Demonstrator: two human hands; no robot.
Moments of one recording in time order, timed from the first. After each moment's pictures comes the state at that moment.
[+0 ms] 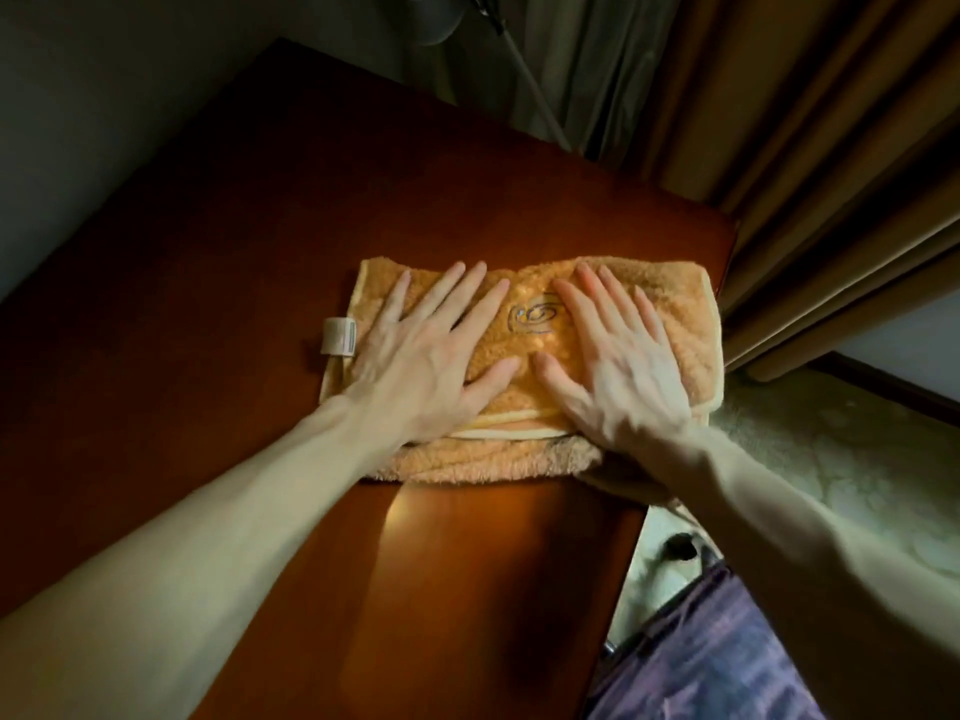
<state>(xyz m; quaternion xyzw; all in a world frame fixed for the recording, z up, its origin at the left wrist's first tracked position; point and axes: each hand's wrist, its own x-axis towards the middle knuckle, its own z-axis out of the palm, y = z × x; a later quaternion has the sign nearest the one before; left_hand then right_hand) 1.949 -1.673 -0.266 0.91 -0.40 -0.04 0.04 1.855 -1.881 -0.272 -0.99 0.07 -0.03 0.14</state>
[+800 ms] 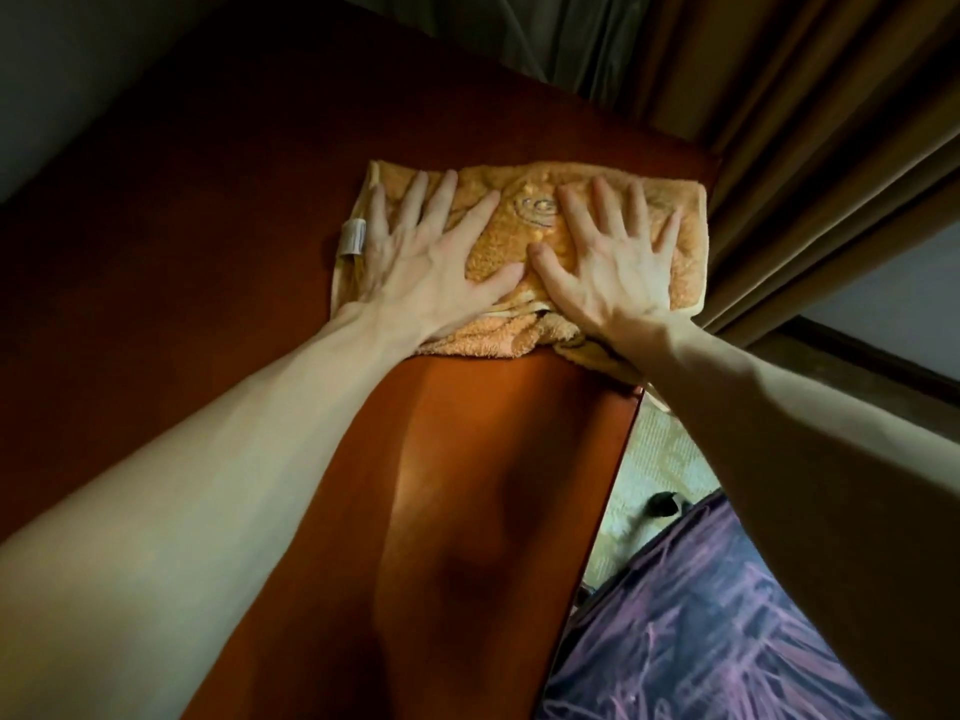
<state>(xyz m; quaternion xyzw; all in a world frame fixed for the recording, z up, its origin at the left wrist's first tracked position) 1.946 -1.684 -0.272 0.95 -0.31 -0.01 0.05 1.872 -1.877 -0.278 -0.98 0.16 0.00 0.07</state>
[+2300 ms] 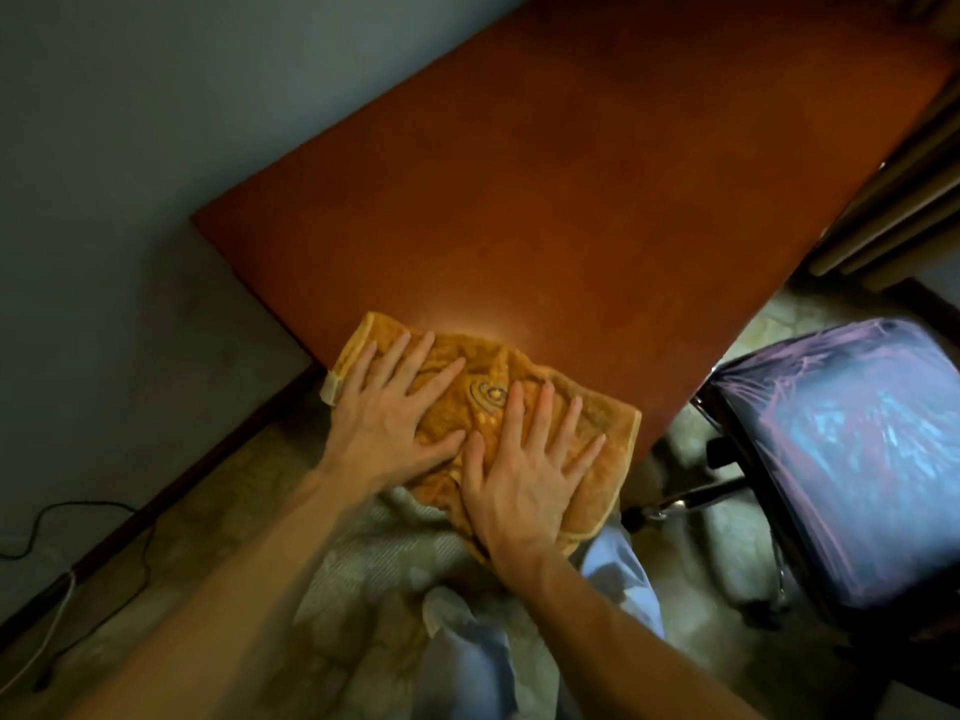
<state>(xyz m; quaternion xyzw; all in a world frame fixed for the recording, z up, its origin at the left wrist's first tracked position) 1.355 -1.036 -0.271 0.97 -0.23 0.00 0.04 1.280 -1.203 -0.268 -0.98 0.14 0.05 0.14</state>
